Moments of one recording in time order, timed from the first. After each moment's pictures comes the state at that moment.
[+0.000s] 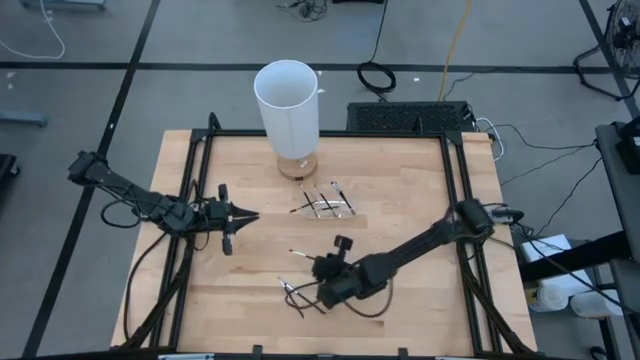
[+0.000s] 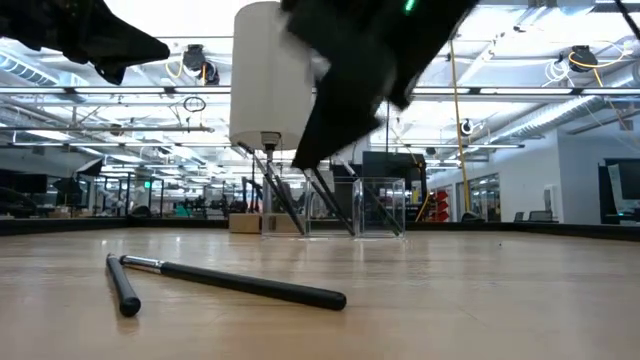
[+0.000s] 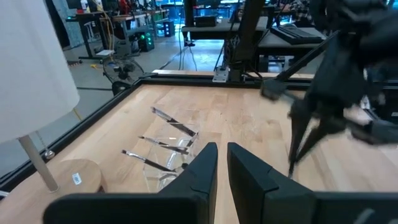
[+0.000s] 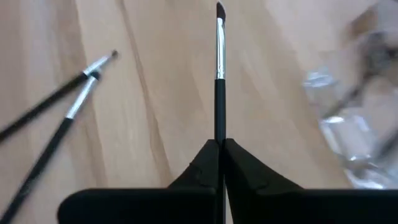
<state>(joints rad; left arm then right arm) -0.47 0.58 0.30 0.11 -0.62 -0.09 0.45 2.06 1.48 -0.49 0.65 0.53</state>
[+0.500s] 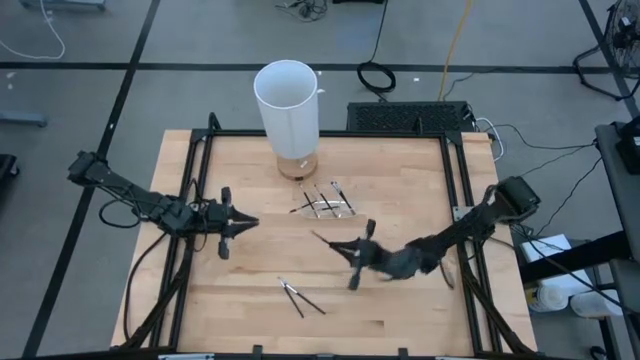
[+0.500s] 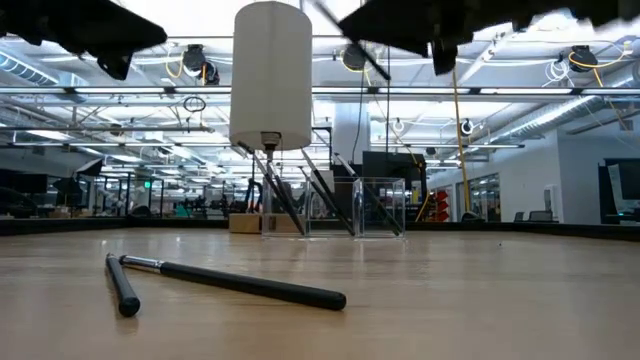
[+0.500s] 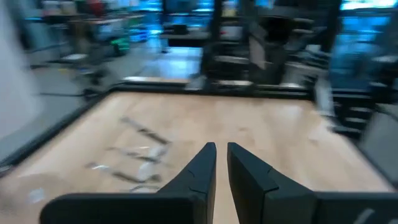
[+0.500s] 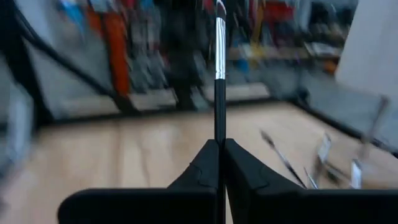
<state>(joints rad) -0.47 0.58 0.30 0.16 -0.49 -0.09 0.49 1.68 0.73 0.91 0.79 0.07</state>
